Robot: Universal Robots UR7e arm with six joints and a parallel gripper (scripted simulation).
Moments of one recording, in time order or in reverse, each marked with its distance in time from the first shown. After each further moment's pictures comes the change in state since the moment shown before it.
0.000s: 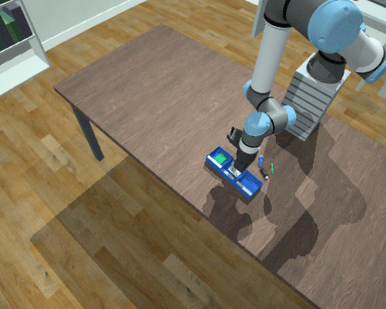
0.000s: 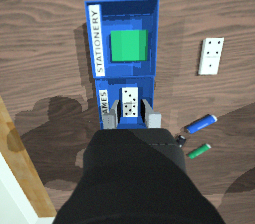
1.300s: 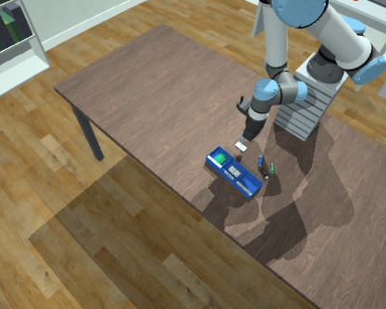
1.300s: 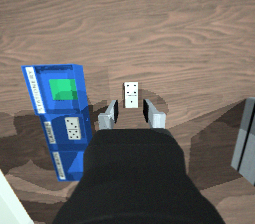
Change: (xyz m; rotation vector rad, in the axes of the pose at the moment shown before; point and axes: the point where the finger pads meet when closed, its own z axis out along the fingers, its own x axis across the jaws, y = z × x) arm 0.122 -0.062 -0.033 0.000 0.013 -0.003
